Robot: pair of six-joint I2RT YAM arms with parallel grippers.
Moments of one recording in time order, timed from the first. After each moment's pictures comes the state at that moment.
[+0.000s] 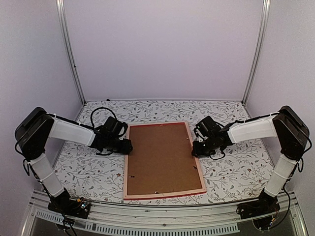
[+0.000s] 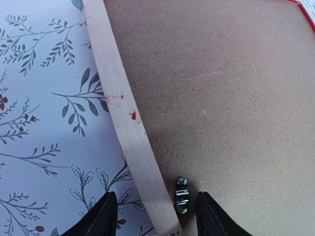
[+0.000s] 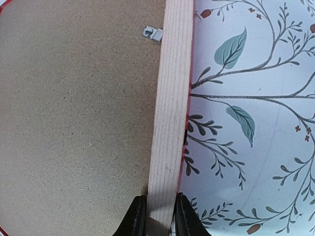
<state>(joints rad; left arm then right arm) -0.61 1.72 0.81 -0.05 -0.09 -0.40 0.71 1.76 0.95 -0.26 -0.02 0.53</state>
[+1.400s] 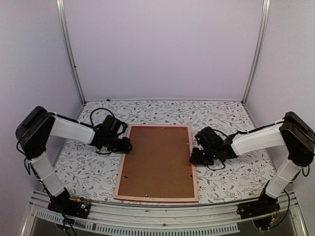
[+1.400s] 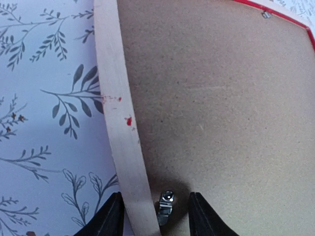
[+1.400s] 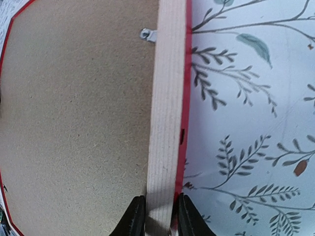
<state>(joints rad) -0.57 1.73 0.82 -0.05 0.02 -0.44 0.82 1.66 0.79 -0.13 0.05 0.81</state>
